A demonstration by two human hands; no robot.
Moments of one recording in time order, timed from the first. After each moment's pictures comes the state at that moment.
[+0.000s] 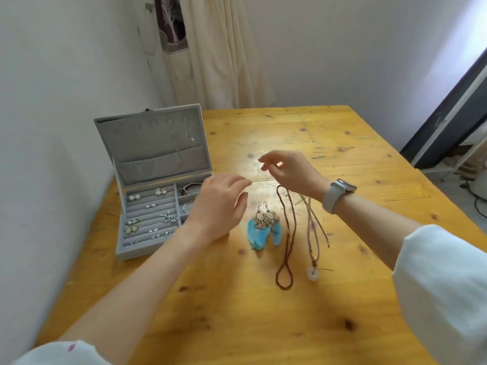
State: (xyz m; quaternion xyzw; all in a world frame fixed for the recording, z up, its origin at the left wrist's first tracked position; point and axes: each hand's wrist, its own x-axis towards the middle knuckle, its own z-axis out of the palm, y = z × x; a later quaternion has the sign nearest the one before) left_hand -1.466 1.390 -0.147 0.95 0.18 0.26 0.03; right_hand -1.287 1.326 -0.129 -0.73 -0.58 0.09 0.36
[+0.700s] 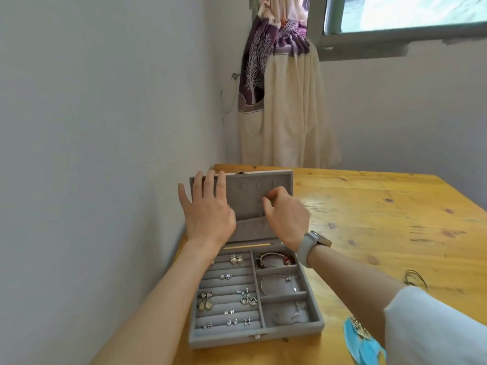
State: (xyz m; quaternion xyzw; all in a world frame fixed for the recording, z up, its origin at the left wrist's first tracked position) left_hand -1.530 1.558 -0.111 0.84 0.49 0.21 -0.13; right_hand -1.391 1.505 -0.127 -0.80 -0.48 -0.02 0.36
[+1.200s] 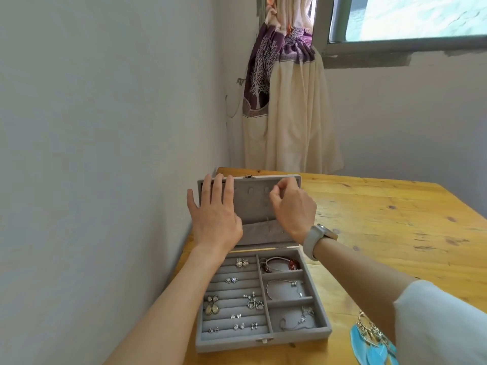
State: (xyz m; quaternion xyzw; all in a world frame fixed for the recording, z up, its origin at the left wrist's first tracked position) left_hand -1.533 1.556 -0.114 0.84 0.48 0.21 -0.13; right_hand -1.393 1.512 -0.106 -0.78 -0.47 -0.07 0.41
